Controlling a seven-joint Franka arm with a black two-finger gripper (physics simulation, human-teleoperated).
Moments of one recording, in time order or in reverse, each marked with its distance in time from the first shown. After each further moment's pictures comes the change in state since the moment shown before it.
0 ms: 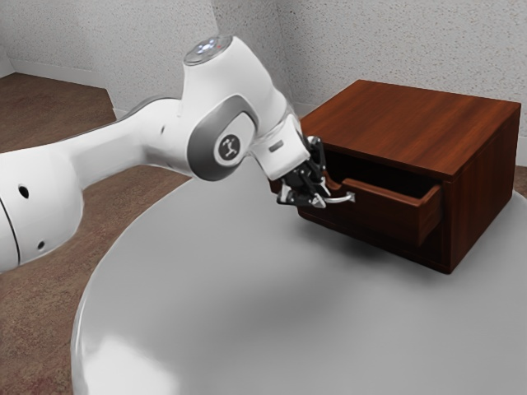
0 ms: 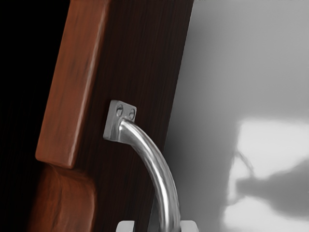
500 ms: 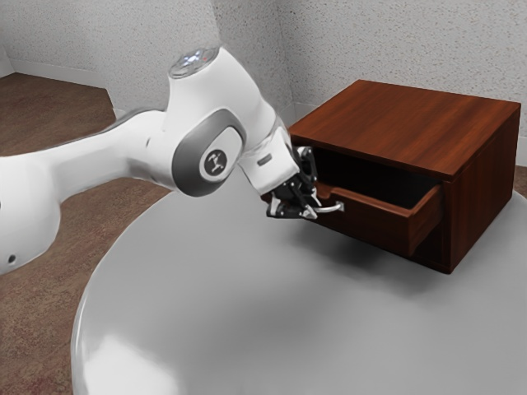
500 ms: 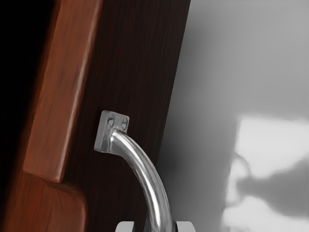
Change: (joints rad) arm 0.000 -0.106 -0.001 -0.150 -0.013 0.042 -0.002
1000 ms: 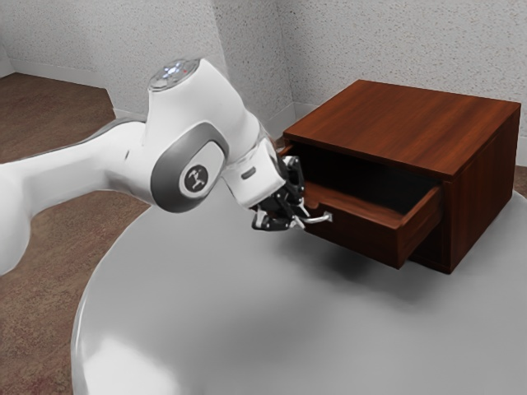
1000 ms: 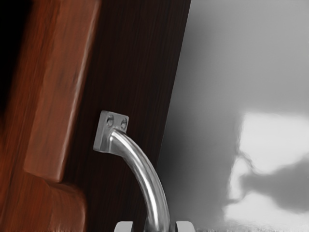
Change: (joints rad) arm 0.000 -0.099 0.001 -0.127 0.000 0.037 -0.005
